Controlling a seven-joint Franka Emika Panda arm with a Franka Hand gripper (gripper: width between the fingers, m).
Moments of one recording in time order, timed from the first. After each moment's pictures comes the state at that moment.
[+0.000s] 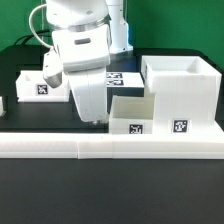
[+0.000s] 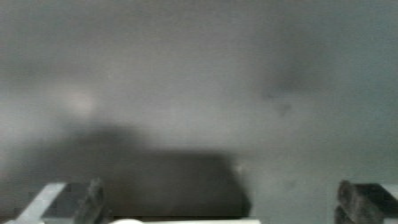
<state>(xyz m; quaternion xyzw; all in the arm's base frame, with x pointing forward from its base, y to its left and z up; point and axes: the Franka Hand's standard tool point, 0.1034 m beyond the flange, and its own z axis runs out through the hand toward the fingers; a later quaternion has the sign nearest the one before) 0.566 -0.042 0.024 -0.68 -0.72 0.02 0.10</state>
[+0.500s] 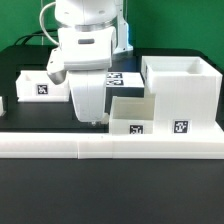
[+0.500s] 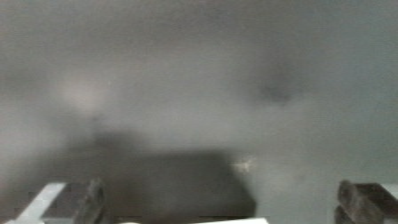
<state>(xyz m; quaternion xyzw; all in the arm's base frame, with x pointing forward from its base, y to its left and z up) 0.567 -0.041 0.024 -0.71 -0.70 0.04 0.09</state>
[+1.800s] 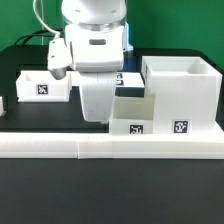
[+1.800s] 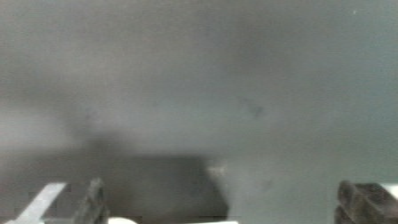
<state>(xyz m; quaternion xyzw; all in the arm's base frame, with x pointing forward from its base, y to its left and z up) 0.568 -0.046 0.034 -0.67 -0.73 0.10 0.10</state>
